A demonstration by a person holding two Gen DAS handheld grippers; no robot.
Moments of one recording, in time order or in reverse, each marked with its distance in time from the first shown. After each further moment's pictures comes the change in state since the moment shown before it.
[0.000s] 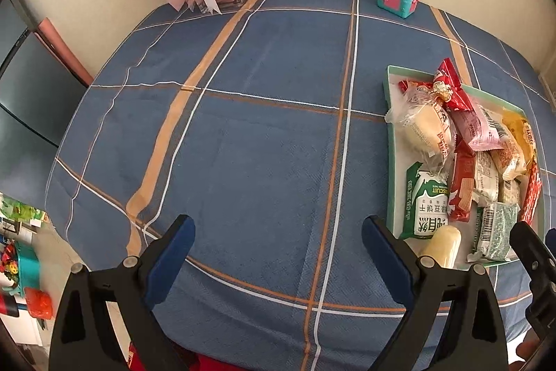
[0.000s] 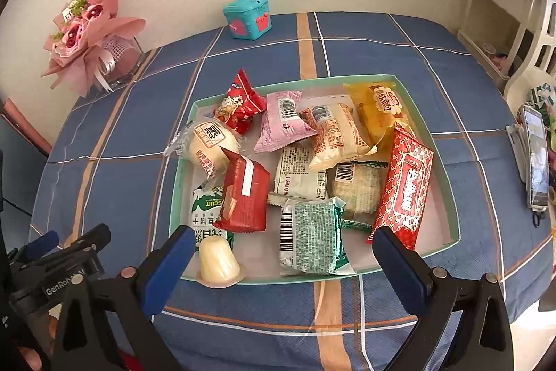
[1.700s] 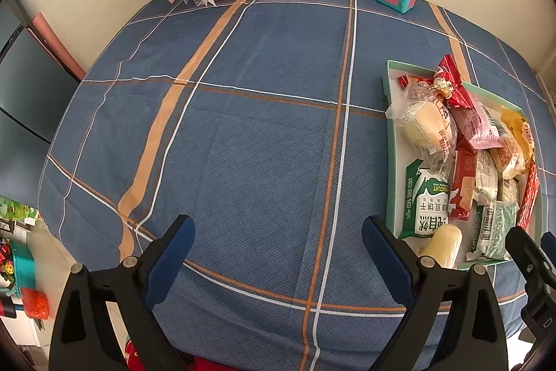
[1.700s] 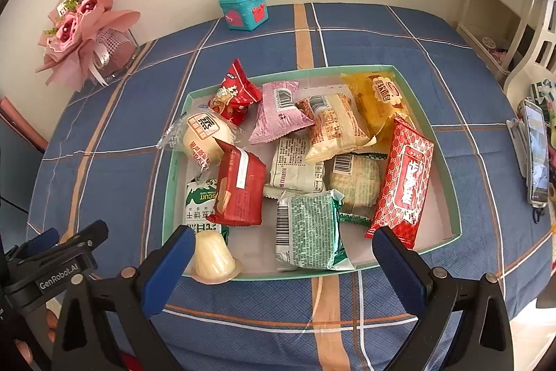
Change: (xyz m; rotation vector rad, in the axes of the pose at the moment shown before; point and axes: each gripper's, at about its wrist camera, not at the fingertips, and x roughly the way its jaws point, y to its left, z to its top) left arm 0.009 0.002 0.000 -0.008 0.026 -0.028; right arm 0.008 -0.001 -0.002 -0.002 0.034 -0.016
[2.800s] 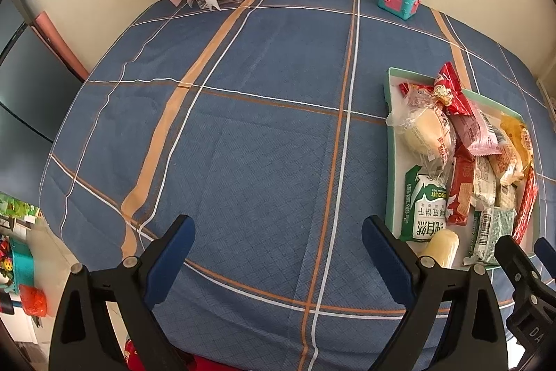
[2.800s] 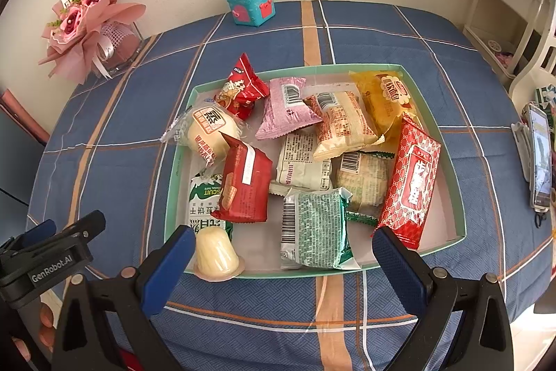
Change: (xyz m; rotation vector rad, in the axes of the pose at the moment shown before) left arm -0.005 0.002 0.002 -0.013 -0.013 0.003; right arm 0.003 0.004 -0.001 -0.026 0.010 0.012
